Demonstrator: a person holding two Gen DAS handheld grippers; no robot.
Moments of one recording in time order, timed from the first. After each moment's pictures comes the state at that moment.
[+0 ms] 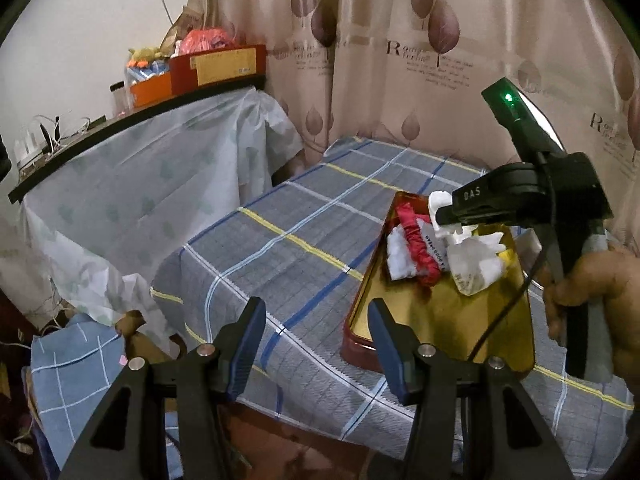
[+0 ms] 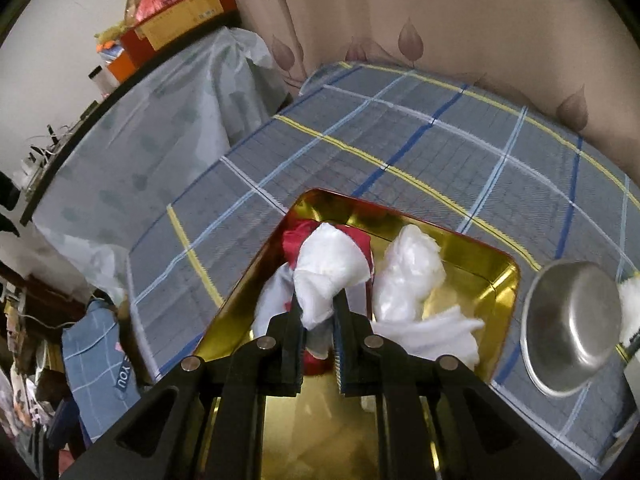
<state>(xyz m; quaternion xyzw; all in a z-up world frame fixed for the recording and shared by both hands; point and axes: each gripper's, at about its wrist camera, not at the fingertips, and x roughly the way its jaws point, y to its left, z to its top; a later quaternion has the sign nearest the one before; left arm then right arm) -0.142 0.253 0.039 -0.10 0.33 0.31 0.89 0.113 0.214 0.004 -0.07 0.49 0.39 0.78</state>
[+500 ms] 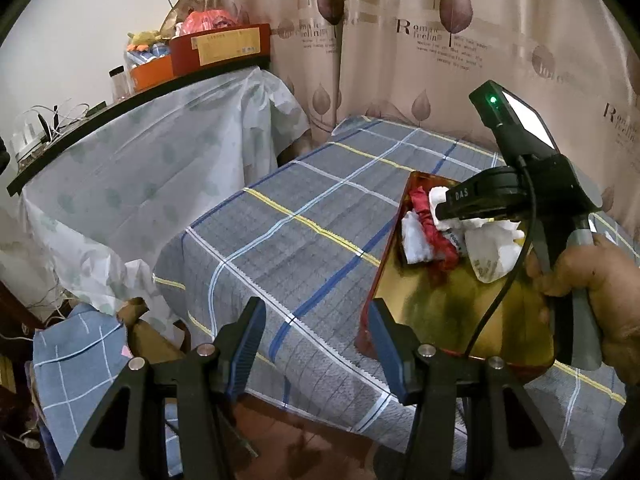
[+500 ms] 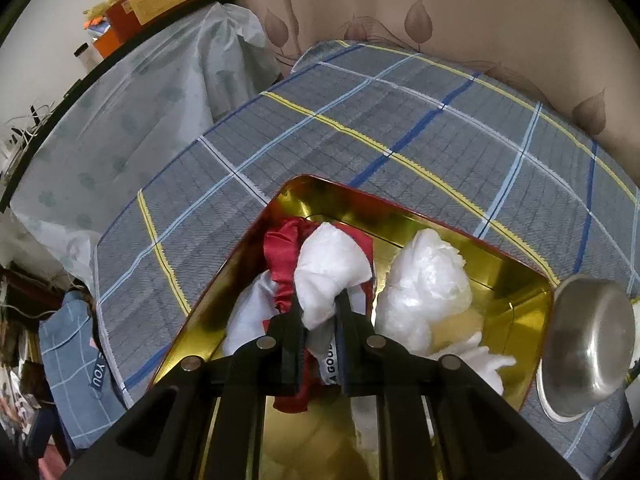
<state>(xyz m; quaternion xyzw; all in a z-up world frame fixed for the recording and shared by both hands) -0.135 0.267 0.026 -0.11 0.36 0.31 0.87 0.124 0.243 -0.026 -0.11 0.50 0.37 0.77</state>
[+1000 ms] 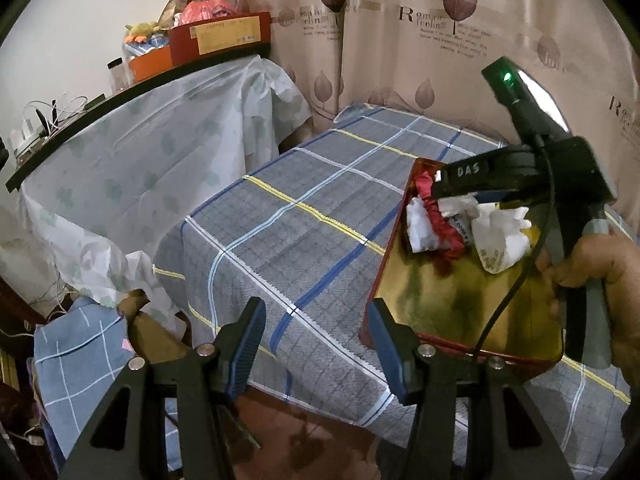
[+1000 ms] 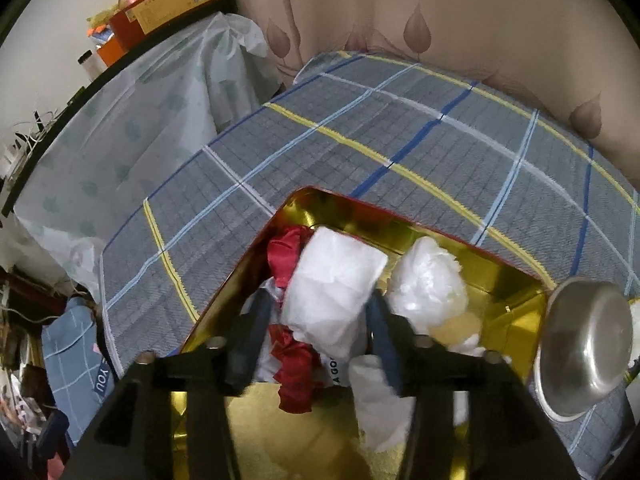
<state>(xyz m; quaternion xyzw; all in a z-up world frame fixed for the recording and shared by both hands) -0.132 0.271 0.019 -0.11 0.38 0.32 0.86 0.119 0.240 -0.018 -0.10 0.49 0.37 0.78</state>
